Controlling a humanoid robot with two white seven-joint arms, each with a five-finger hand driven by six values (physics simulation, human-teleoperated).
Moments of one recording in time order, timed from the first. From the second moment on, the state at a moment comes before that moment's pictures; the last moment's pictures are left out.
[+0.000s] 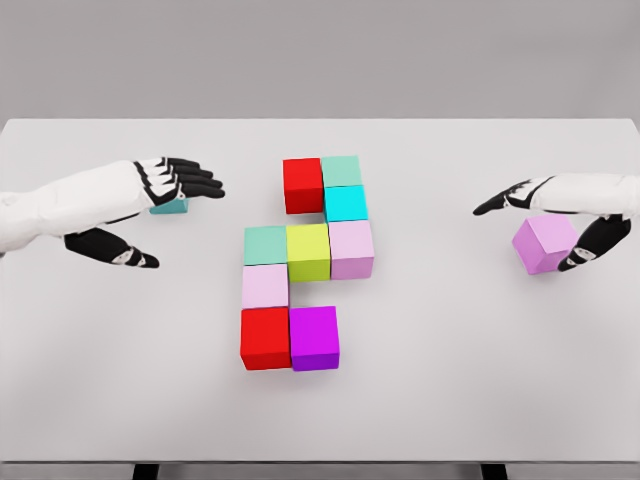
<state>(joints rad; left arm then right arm) -0.42 1.01 -0.47 -1.76 0.02 -0.61 -0.40 -0.99 -1.20 1.14 -1.56 -0.22 -0.50 0.61</state>
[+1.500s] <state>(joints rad) -0.58 0.88 -0.70 -1.71 -0.25 0.19 -0.30 -0.91 -1.15 1.17 -1.45 -0.20 -0.13 0.48</state>
